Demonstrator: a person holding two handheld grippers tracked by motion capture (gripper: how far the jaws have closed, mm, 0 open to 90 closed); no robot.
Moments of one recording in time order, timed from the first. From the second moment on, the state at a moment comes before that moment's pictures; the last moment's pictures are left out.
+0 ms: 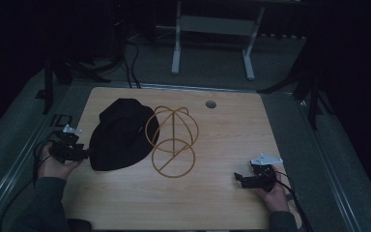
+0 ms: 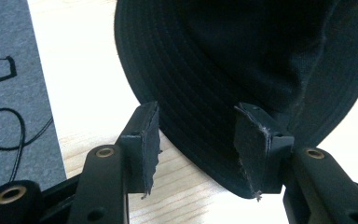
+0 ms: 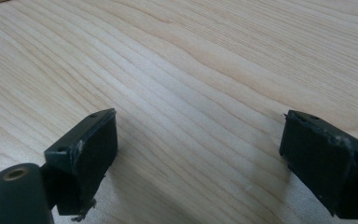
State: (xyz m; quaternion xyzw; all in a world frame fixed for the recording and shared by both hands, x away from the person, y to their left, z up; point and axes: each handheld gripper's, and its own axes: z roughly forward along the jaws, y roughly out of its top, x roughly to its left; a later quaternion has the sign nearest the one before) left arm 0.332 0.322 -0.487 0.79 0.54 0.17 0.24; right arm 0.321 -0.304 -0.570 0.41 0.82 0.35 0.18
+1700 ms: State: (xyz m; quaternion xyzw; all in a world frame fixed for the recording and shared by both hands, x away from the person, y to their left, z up) left arm 0.354 0.288 -0.437 0.83 0.49 0.14 0.23; right arm 0.316 -0.301 -0.570 0.41 0.82 0.36 0.18
